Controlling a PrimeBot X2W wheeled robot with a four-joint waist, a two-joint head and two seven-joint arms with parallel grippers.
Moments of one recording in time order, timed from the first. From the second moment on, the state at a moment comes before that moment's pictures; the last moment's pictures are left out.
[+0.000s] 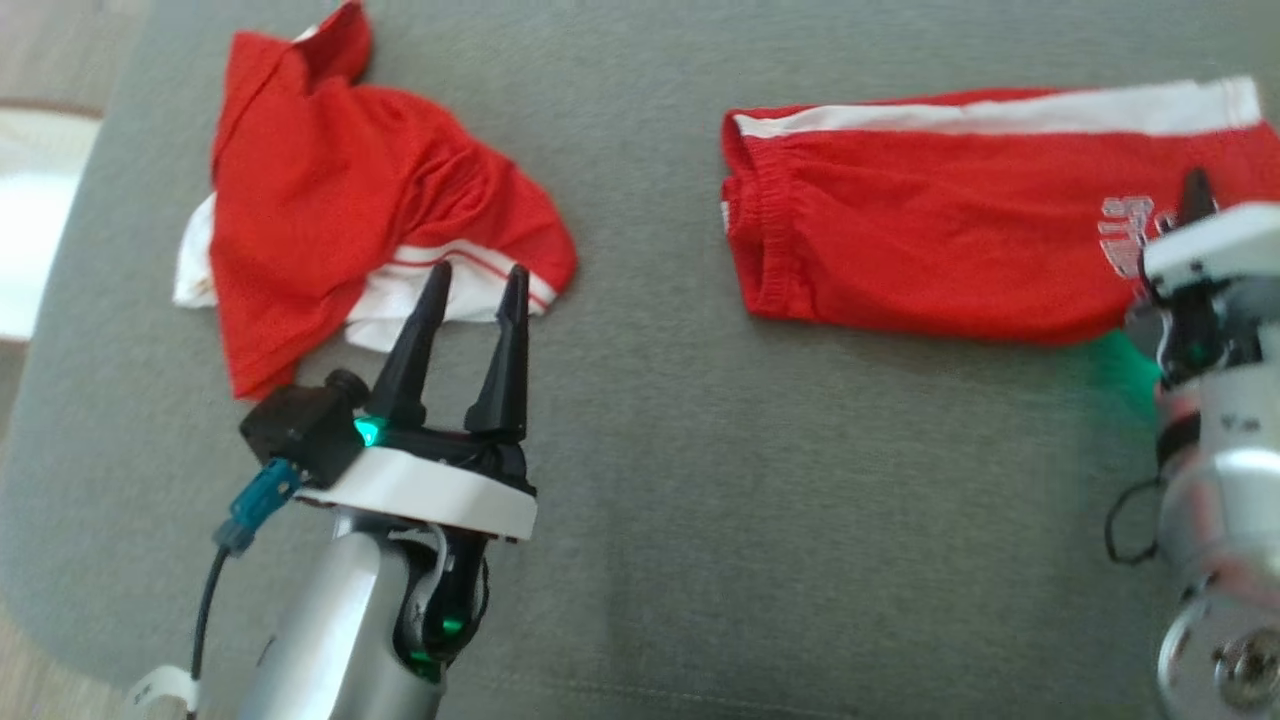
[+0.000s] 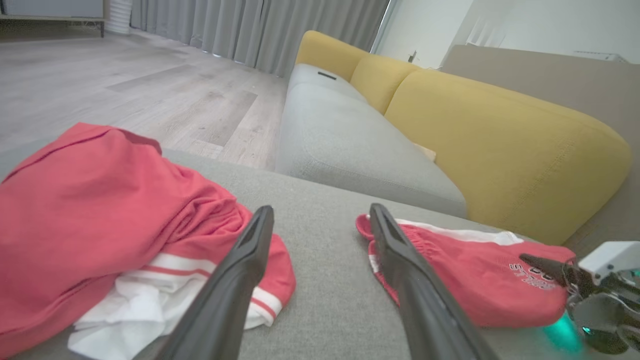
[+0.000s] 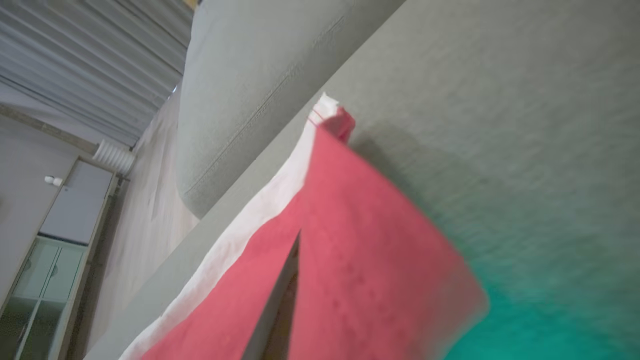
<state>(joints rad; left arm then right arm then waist) -0.23 0.04 -0.35 0.11 -0.43 -0.01 -0.26 -0.90 -0.12 -0.57 1.12 0.33 0.13 0.05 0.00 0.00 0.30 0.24</state>
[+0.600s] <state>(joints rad) -0.18 0.04 -0.33 0.12 -0.41 -0.03 -0.26 -0.63 -0.11 -0.59 0.77 0.43 0.13 0.06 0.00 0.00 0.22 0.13</state>
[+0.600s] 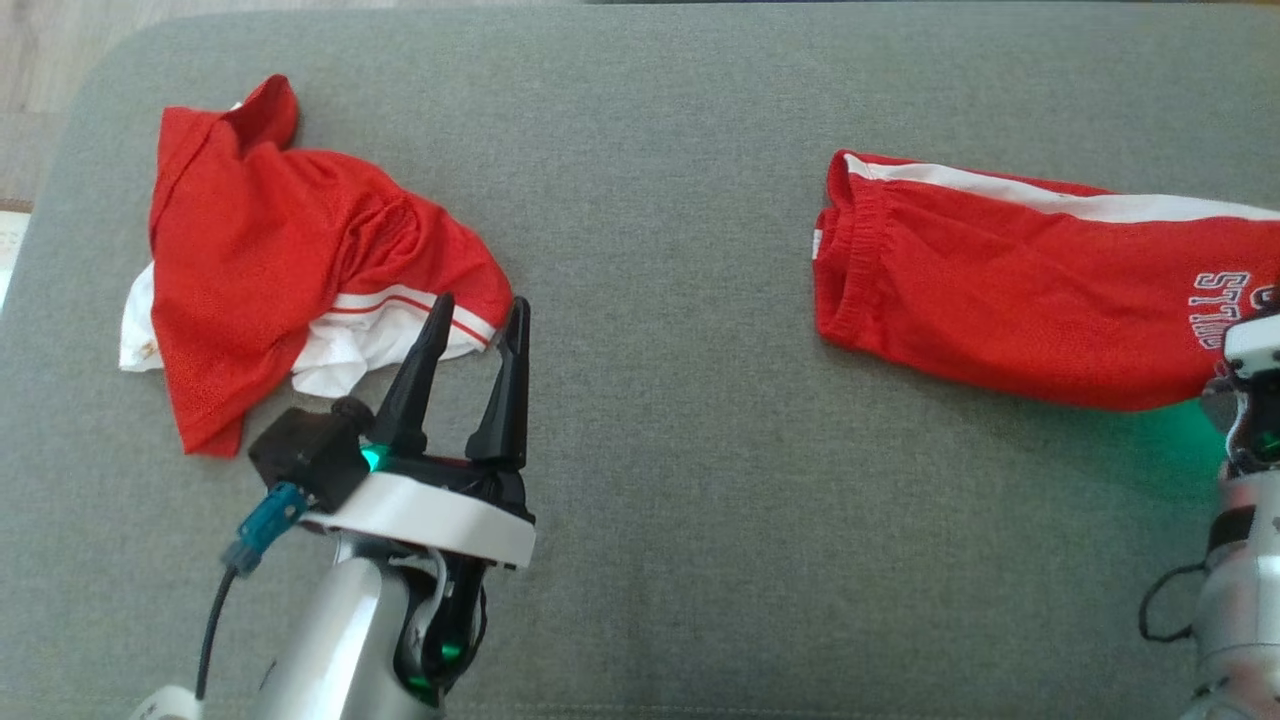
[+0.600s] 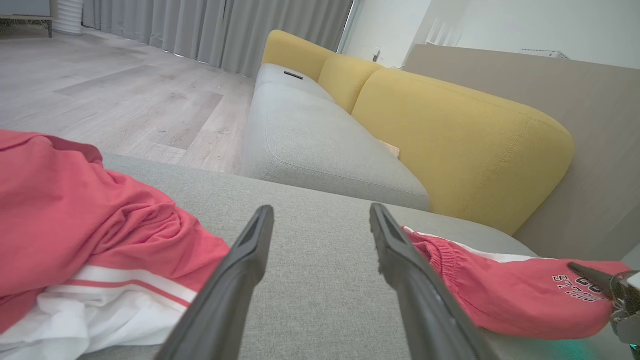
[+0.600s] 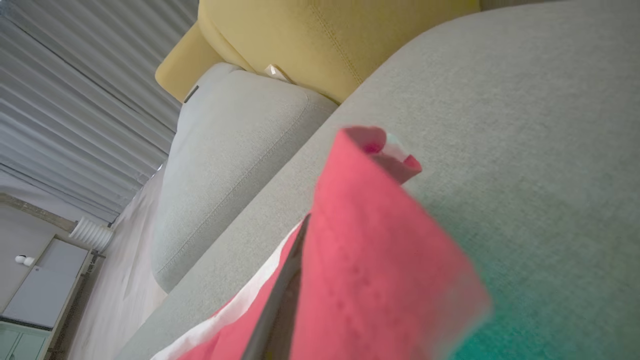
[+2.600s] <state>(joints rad) -0.11 0.04 -0.31 0.14 -0.40 -0.03 -0.26 -0.54 -0.06 0.53 0.81 0.94 0.13 -0.05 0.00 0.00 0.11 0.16</state>
